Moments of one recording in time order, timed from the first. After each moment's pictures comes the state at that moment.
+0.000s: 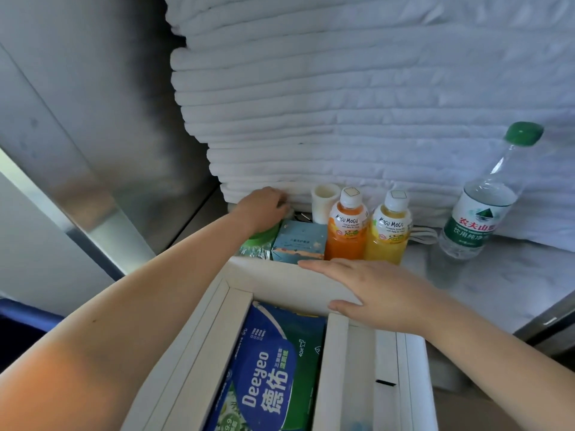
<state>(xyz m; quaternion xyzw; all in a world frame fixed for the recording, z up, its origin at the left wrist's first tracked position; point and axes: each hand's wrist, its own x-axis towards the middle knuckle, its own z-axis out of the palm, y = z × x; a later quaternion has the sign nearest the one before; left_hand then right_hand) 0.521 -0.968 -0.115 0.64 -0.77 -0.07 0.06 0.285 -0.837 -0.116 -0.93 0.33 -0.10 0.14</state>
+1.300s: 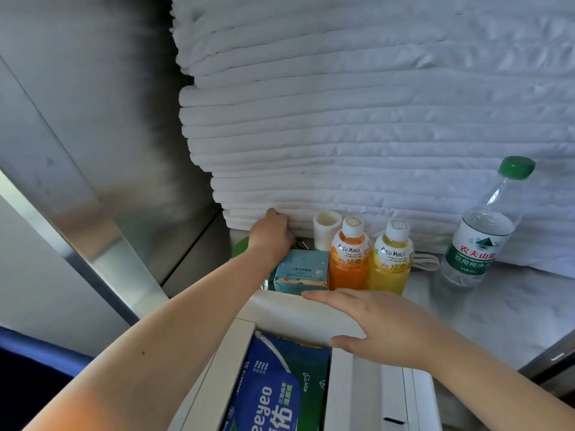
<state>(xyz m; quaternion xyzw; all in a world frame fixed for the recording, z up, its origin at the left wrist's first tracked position) 0.498 -0.970 -0.124 0.71 -0.69 -0.01 0.10 0.286 -0.836 -0.112 -0.92 0.35 -0.09 0.17</state>
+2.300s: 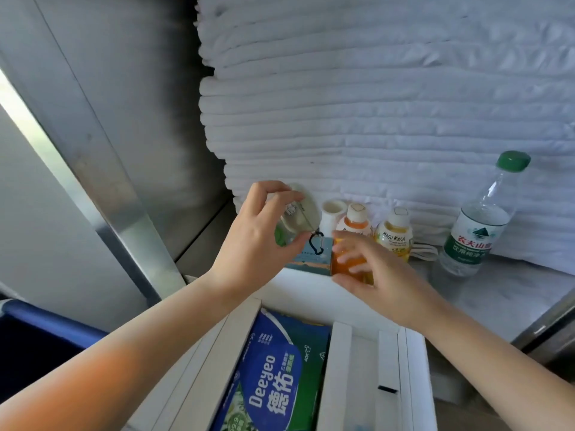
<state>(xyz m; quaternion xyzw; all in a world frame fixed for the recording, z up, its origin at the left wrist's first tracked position) 0.502 -0.818 -0.058 0.47 -0.76 0.09 0.43 0.286 -0.830 -0.104 -0.83 0.38 -0.32 0.26</state>
